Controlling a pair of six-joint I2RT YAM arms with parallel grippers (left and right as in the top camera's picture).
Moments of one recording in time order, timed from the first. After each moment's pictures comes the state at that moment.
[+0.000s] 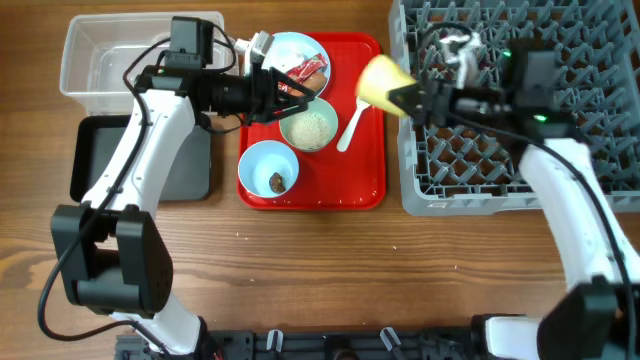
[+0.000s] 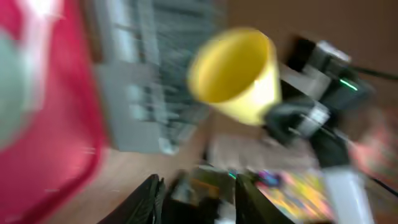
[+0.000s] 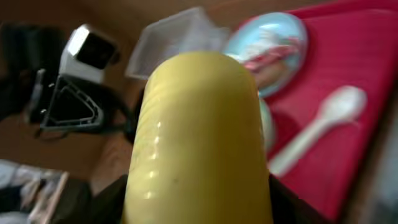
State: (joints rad) left arm -0.12 1.82 1.47 -0.71 1.19 -0.43; right arm 0.00 1.50 1.18 -0.45 -0.89 0.24
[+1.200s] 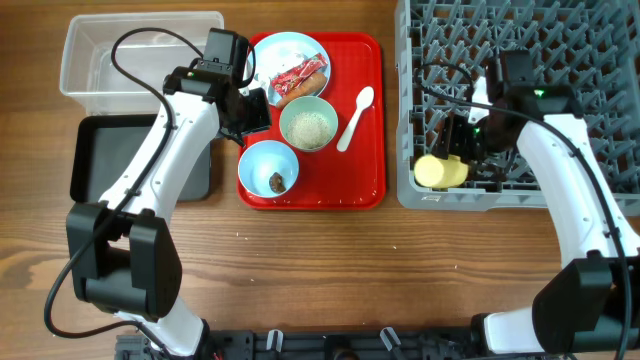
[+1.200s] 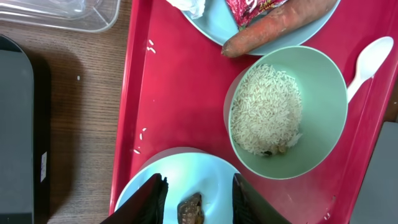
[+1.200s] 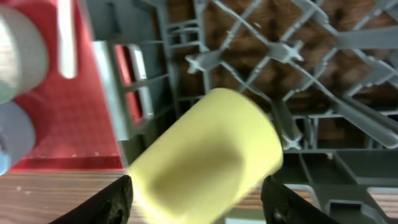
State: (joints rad) left arm -0.23 1.82 1.47 -0.89 0.10 -0.42; right arm 0.04 1.62 1.35 -1.13 -0.21 0.24
